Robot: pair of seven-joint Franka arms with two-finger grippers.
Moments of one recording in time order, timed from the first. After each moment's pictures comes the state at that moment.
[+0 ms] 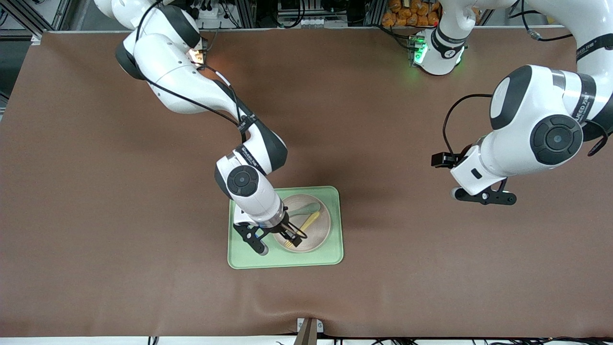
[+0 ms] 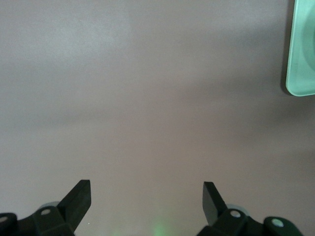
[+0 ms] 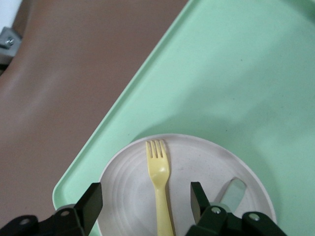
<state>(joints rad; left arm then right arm) -0.18 0.36 -0.09 -1.44 0.01 1.56 -0.16 0.42 1.09 0.24 -0.91 -0.18 2.24 1.46</state>
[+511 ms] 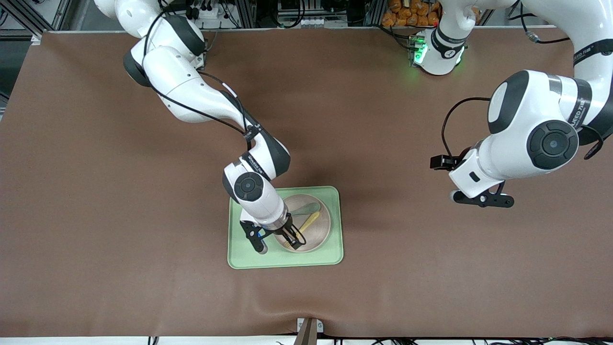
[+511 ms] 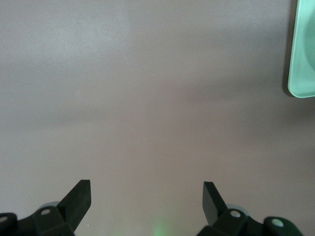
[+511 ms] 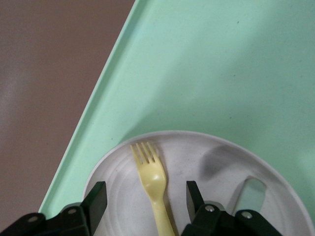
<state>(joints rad) -0.18 0.37 -0.09 -1.44 0.01 1.56 -0.16 0.44 1.16 0.24 -0.90 -0.18 2.32 1.57</state>
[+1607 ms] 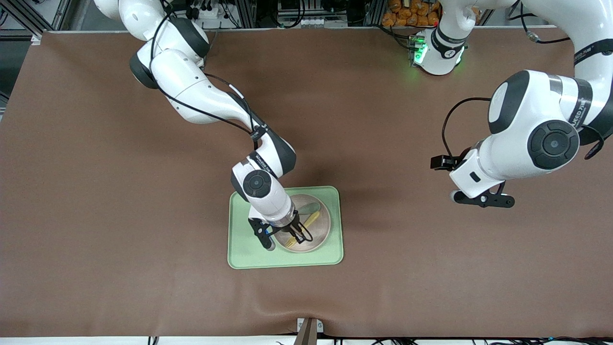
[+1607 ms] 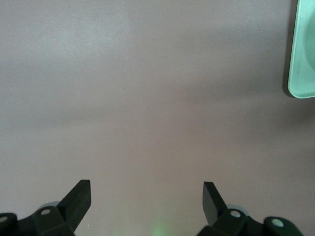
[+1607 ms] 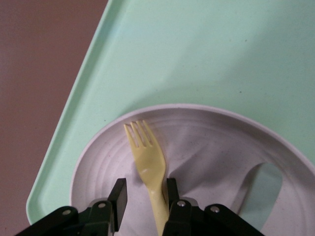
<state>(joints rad) -0.18 0.37 -0.09 -1.44 0.01 1.56 -0.16 0.46 1.20 0.24 -0.88 -0.18 2.36 1.59</state>
